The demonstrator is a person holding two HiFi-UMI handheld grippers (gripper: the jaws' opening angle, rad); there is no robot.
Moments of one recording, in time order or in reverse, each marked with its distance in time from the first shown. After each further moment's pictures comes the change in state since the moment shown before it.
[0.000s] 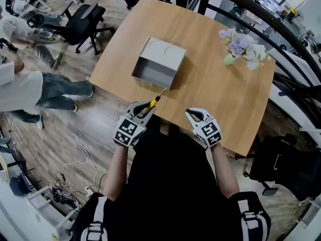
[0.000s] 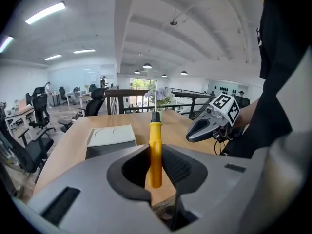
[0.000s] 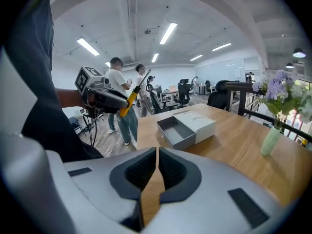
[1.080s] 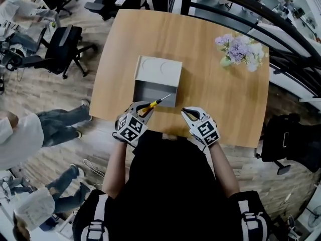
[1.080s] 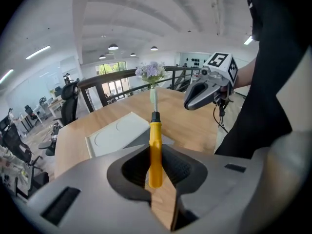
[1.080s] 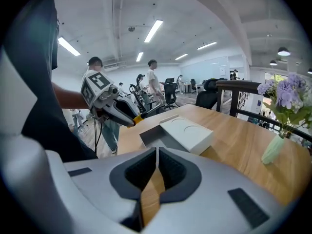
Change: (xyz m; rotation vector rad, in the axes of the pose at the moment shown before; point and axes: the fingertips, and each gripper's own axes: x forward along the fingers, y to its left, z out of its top) left arm 0.072 0.124 -0.014 0.338 0.255 -0.232; right arm 0.082 -0.044 0.071 0.119 0.026 -0.151
